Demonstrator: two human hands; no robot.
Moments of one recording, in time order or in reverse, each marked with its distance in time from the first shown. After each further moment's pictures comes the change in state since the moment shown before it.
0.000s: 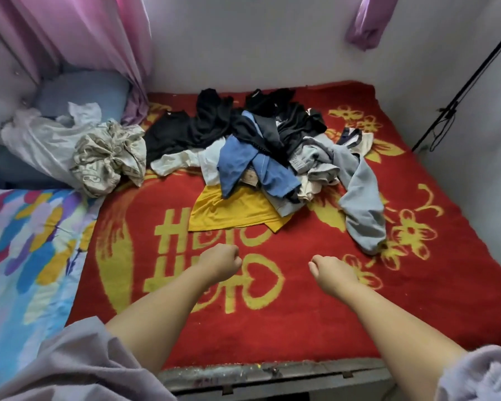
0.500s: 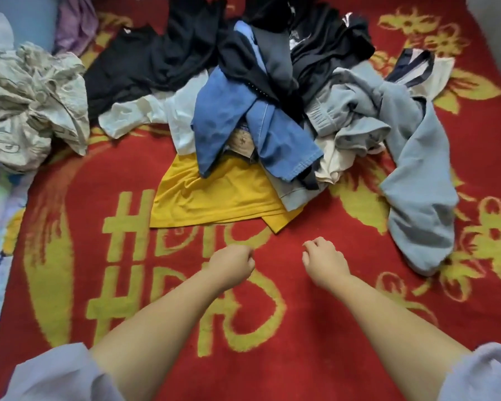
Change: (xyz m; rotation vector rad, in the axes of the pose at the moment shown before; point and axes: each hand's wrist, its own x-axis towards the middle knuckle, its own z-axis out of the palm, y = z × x) left_hand 0.228 0.006 0.101 0.052 -0.154 -0.045; right_hand 0.226 0.042 0.124 0.041 -0.160 -0.006
